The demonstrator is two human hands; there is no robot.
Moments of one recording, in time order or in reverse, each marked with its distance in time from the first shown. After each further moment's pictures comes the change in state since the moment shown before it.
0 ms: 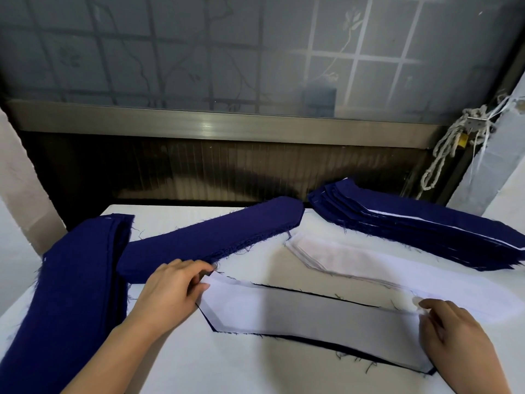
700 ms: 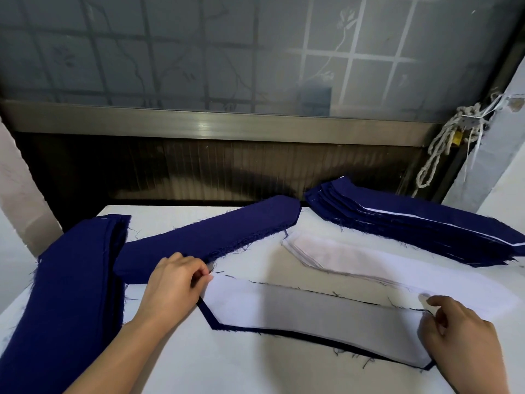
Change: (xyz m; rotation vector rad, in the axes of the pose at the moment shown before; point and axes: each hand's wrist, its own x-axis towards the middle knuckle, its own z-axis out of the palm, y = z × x) left_hand 0.009 0.009 0.010 0.044 0.105 -0.031; right_hand -0.003 -0.009 -0.011 -0.017 0.045 0.139
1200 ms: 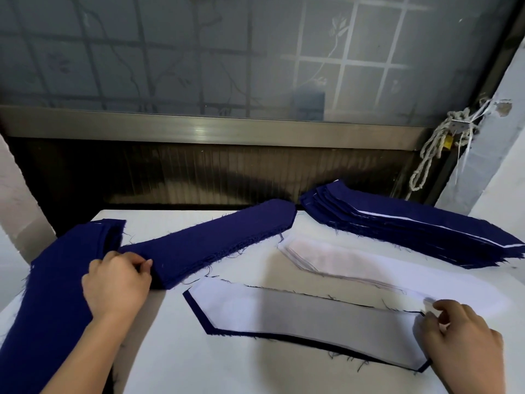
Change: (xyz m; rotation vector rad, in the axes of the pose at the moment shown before) left_hand 0.005 -0.040 -0.027 0.202 0.180 -0.527; right_hand -0.001 -0.010 -0.008 0.034 0.032 0.225
